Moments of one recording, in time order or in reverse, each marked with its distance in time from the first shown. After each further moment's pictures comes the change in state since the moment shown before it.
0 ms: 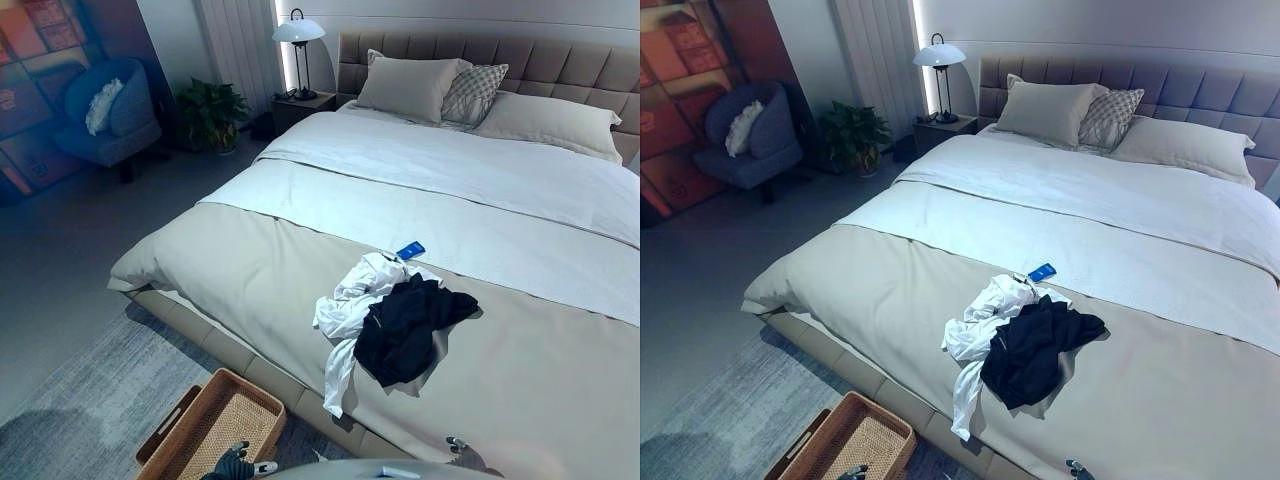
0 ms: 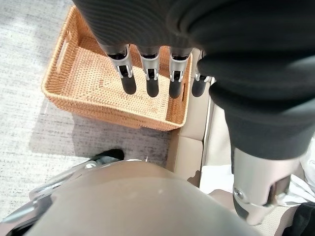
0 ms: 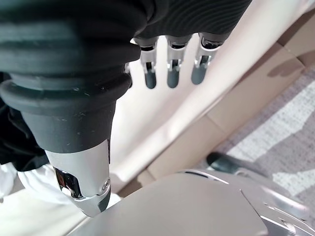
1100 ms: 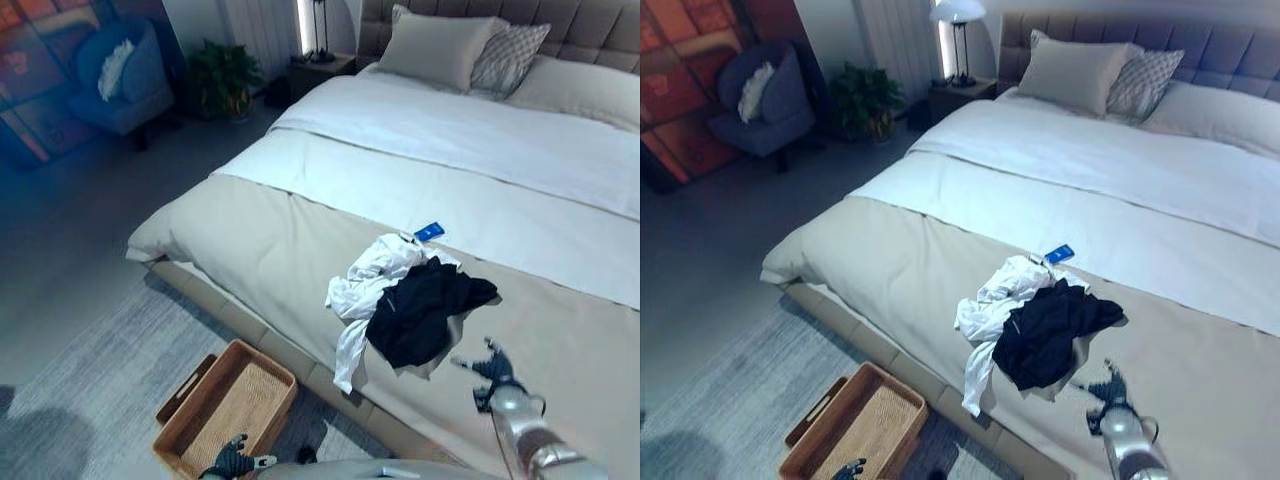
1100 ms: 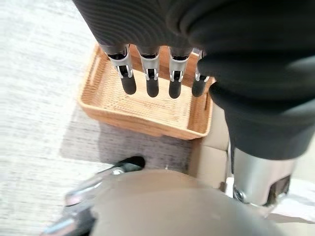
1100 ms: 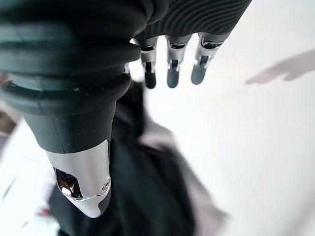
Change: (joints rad) left arm -0.031 0.008 -0.036 -0.020 0.003 0.001 0.071; right arm -0.291 -0.147 -0.123 -0.134 0.086 -0.004 -0.221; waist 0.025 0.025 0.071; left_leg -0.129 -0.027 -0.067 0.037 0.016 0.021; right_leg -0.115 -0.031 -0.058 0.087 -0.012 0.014
